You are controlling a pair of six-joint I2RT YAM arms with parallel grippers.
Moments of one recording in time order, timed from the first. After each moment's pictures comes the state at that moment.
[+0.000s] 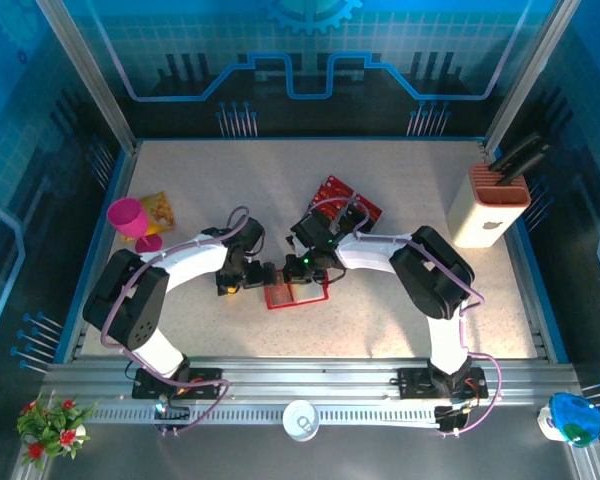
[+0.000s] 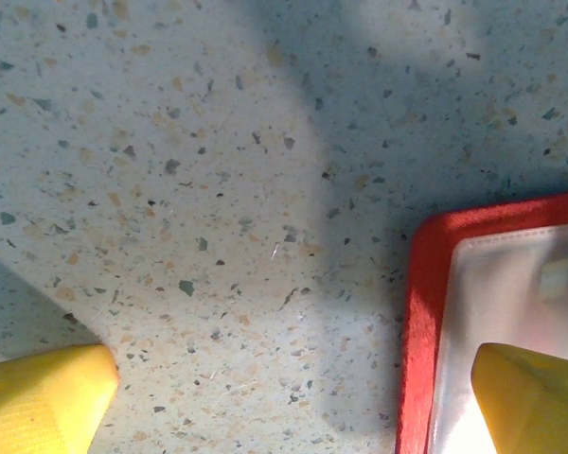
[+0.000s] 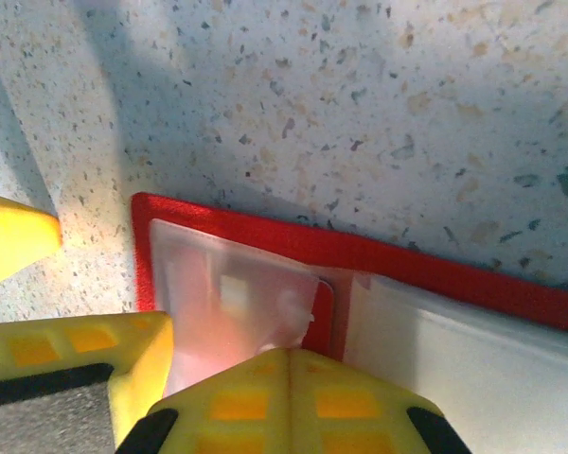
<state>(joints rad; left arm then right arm) -0.44 1.62 0.89 -0.69 0.10 -0.66 0.77 1.96 1.18 -0.30 -0.40 0.67</state>
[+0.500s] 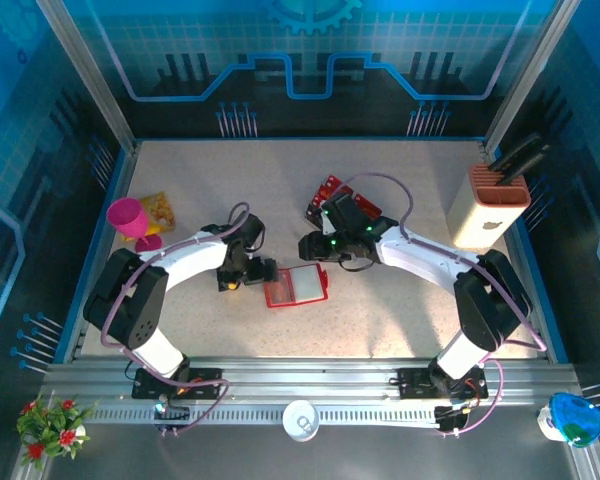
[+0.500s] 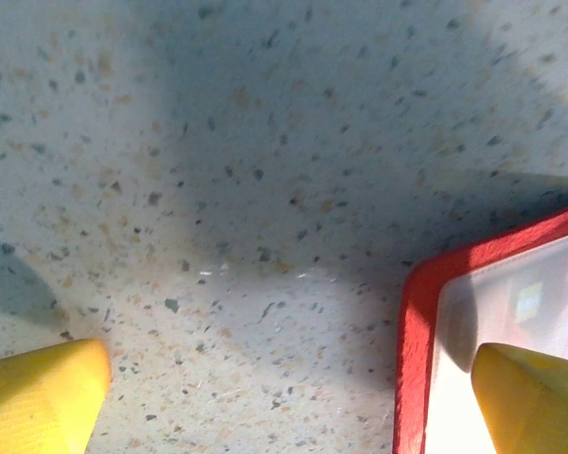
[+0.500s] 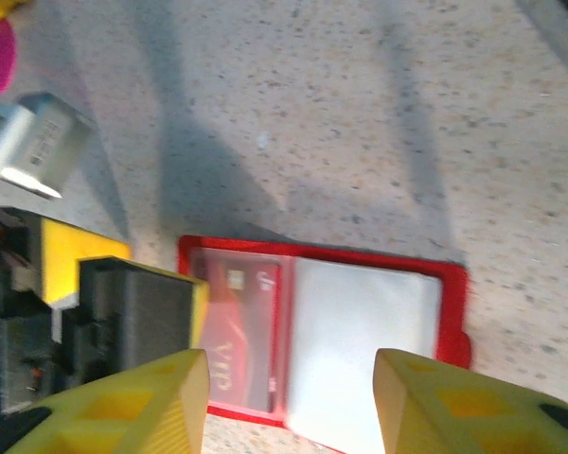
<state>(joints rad) -0.44 1.62 0.92 -0.70 0.11 -0.64 0.67 1.61 1.11 -0.45 -0.23 0.60</state>
